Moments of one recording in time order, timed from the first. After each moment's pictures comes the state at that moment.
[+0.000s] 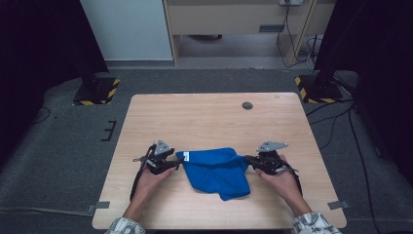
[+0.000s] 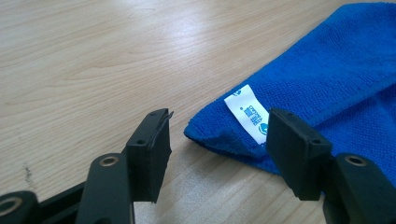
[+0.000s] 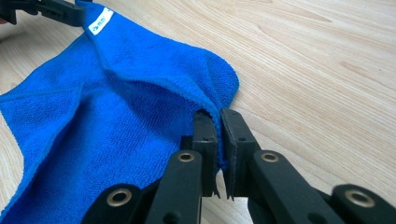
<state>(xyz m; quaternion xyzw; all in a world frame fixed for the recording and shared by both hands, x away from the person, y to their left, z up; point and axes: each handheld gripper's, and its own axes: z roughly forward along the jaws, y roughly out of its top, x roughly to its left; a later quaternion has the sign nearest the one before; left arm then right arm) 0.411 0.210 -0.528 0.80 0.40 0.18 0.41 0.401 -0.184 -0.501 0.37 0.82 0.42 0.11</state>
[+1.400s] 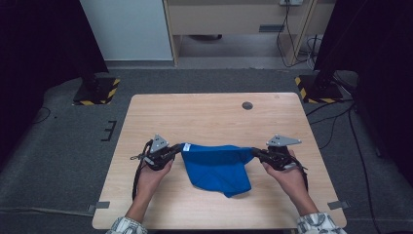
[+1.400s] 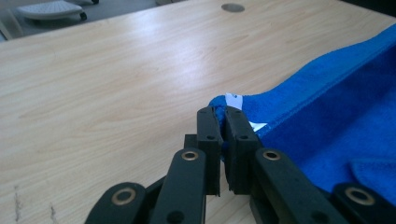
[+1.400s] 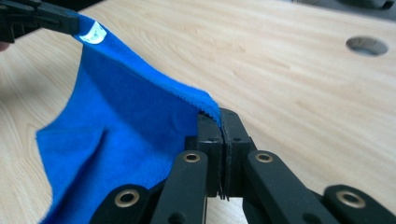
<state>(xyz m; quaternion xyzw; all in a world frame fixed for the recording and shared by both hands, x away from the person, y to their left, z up) 0.401 0.203 -0.483 0.77 0.39 0.21 0.46 0.396 -0.202 -0.464 0.38 0.79 0.46 0.15</state>
